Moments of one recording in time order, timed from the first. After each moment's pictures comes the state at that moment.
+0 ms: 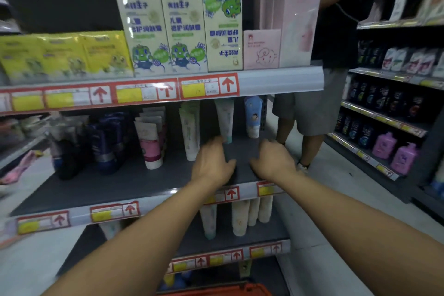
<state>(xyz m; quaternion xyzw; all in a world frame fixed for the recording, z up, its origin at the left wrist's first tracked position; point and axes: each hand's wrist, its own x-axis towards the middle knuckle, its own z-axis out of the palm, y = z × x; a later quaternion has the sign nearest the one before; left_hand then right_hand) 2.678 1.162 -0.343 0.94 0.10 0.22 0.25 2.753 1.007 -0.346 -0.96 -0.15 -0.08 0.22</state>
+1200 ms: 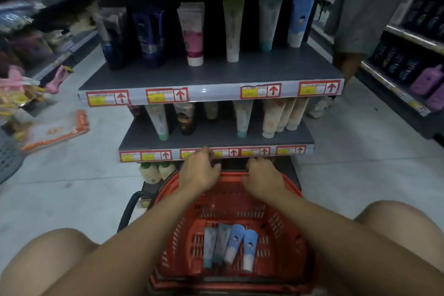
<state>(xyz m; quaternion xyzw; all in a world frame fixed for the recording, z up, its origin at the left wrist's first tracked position) 2.461 1.219 -0.526 0.93 0.25 0.06 0.26 2.536 1.053 -0.554 -0.96 -0.23 0.08 0.14</state>
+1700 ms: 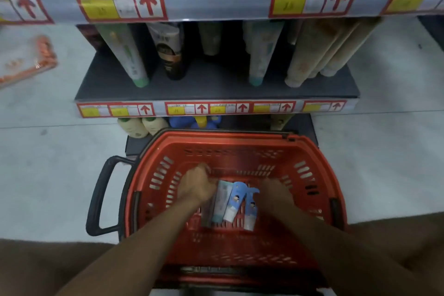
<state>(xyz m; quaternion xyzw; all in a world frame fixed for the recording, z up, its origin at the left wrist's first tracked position) 2.446 1.230 -0.720 0.87 0.34 -0.17 0.31 2.526 1.029 -0.745 -0.93 -0.12 0.34 0.08</state>
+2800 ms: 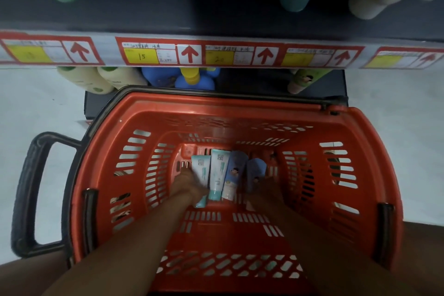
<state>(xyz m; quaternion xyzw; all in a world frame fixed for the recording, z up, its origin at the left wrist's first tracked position) 2.415 1.232 -0.890 0.74 0.44 -0.38 0.33 2.490 1.016 -0.908 -0.85 0.04 0.51 0.14</state>
